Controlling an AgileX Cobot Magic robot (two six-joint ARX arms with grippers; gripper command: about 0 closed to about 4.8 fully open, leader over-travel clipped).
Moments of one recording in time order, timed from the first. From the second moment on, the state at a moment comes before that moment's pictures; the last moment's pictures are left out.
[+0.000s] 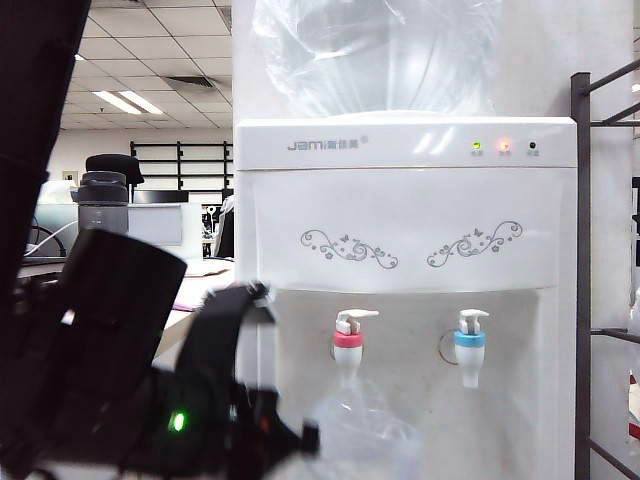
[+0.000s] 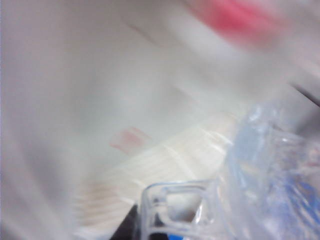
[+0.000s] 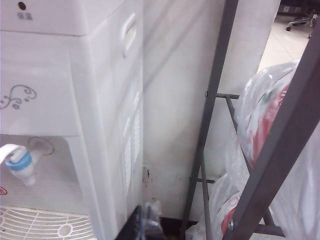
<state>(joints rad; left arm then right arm) -0.74 2.29 0.52 1.39 -0.01 -0.11 -0.01 0.00 0.07 -0.25 -0.08 -0.02</state>
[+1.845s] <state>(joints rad) -0.73 1.99 0.35 1.40 0.00 -0.11 -0.01 0.00 0.07 -0.25 -0.08 -0.02</state>
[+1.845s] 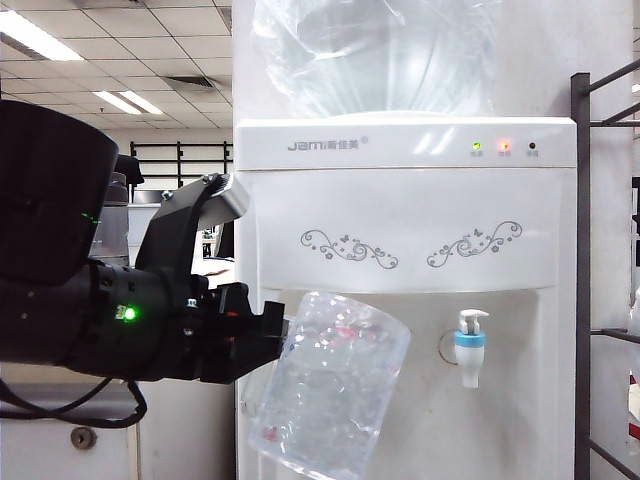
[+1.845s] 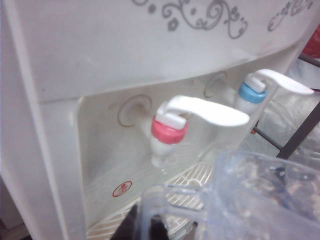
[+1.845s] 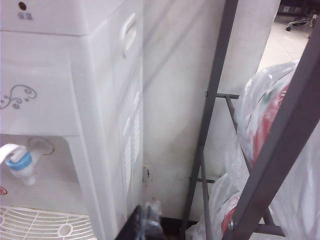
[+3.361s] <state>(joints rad) -0.73 1.97 0.36 1.40 -0.12 -0.11 -0.01 0.00 0.07 -0.25 -0.08 -0.02</state>
